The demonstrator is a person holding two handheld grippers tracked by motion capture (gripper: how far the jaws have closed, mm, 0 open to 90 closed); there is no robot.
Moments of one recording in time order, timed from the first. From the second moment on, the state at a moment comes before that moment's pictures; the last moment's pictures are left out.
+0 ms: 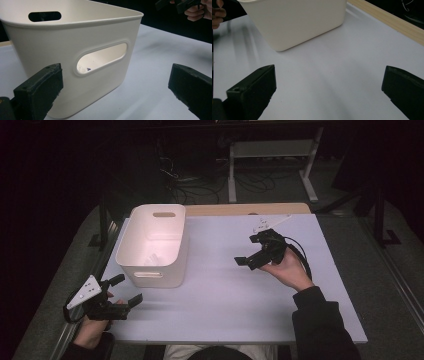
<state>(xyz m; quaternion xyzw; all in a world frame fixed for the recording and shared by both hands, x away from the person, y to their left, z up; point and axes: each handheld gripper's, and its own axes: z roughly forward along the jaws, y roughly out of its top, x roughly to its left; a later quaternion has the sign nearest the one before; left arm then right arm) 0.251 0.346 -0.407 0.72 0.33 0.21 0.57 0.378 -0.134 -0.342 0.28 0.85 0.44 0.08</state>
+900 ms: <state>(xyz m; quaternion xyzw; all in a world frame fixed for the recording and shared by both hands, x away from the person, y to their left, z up) 0.251 0.346 -0.407 0.72 0.33 0.21 0.57 0.360 -0.173 -0.366 0.31 0.84 0.44 0.08</state>
